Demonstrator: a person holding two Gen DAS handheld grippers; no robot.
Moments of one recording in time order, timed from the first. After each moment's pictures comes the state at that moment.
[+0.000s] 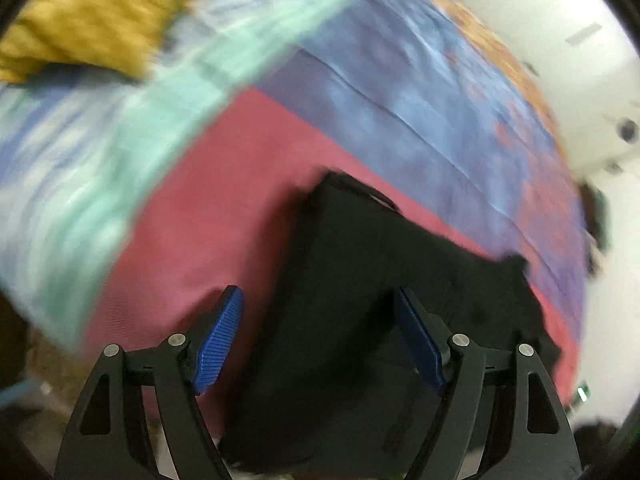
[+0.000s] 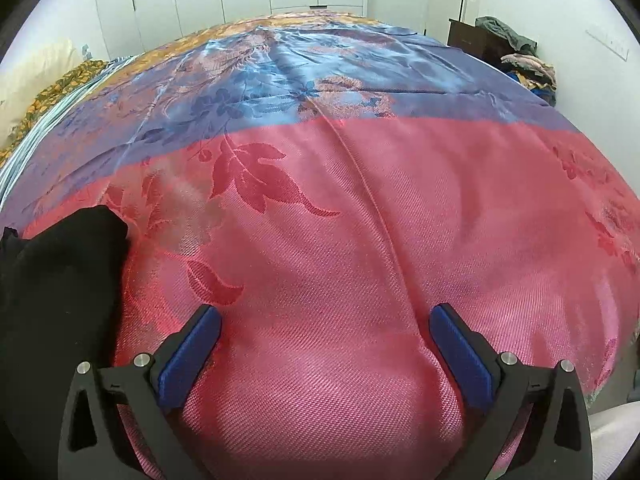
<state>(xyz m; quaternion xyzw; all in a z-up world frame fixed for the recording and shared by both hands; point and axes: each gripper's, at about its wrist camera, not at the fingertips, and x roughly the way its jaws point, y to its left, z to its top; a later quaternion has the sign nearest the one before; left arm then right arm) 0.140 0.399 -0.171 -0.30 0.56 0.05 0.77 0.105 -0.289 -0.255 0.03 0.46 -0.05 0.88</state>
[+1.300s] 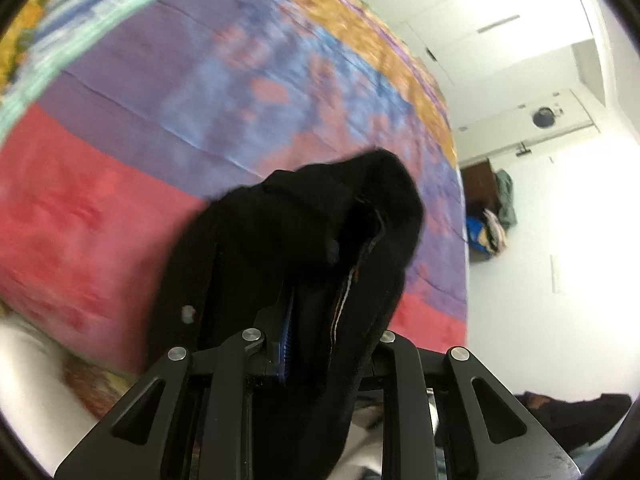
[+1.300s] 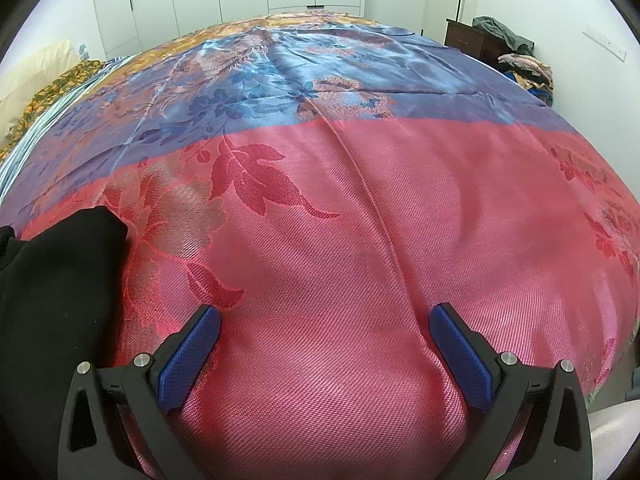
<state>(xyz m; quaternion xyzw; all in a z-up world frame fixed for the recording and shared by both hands) 0.168 0.139 -0.013 -0.37 0.52 -0.07 0.77 0.108 -0.287 -0.255 0.02 0.47 -0.05 0.88</state>
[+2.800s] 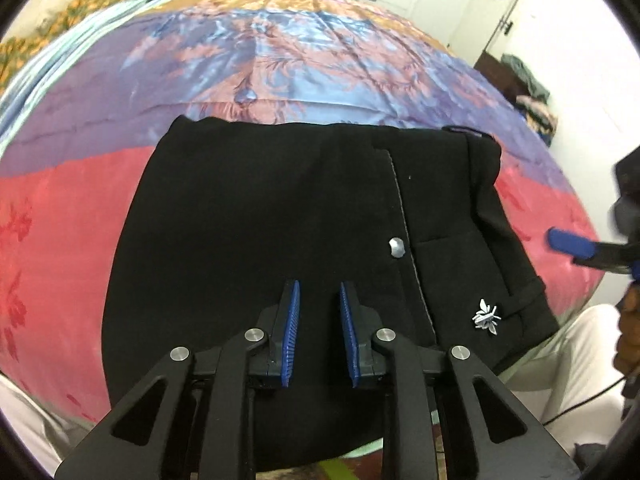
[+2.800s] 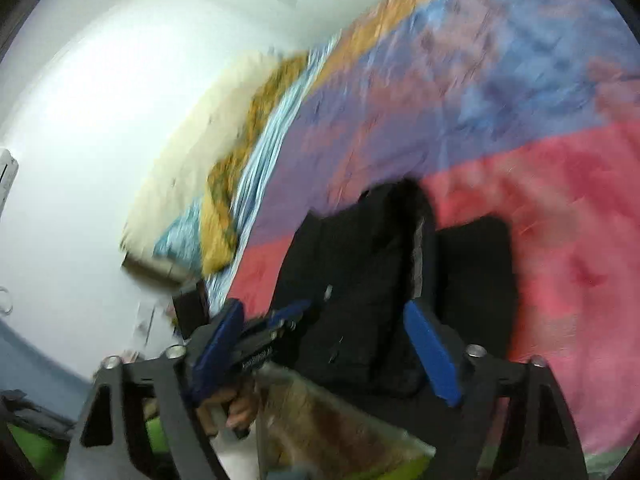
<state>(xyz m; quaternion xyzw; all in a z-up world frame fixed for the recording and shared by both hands) 0.112 0.020 -0.153 -0.09 0.50 -0.07 0.86 0.124 -0.210 -0.179 0.25 0.51 0.40 0.72</state>
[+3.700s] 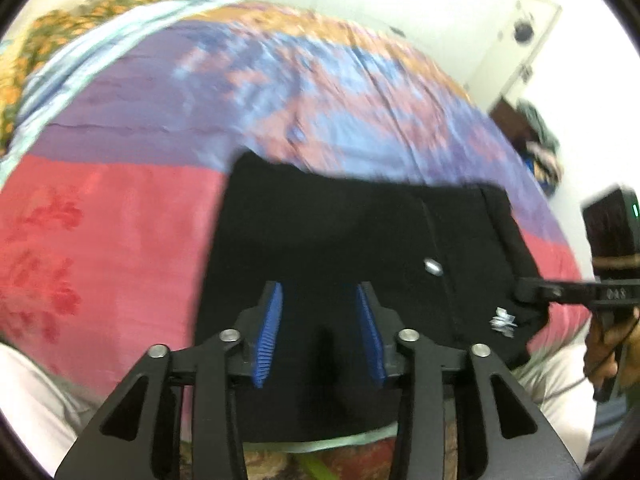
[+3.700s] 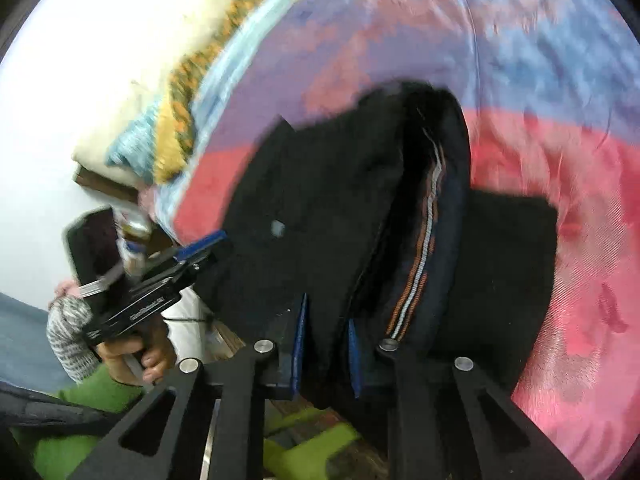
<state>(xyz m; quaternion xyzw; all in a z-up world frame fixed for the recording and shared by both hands) 0.113 0.067 -0.110 -0.15 0.45 -0.03 0.88 0.140 -0.161 -0.174 0.14 0.57 0.40 0.71</state>
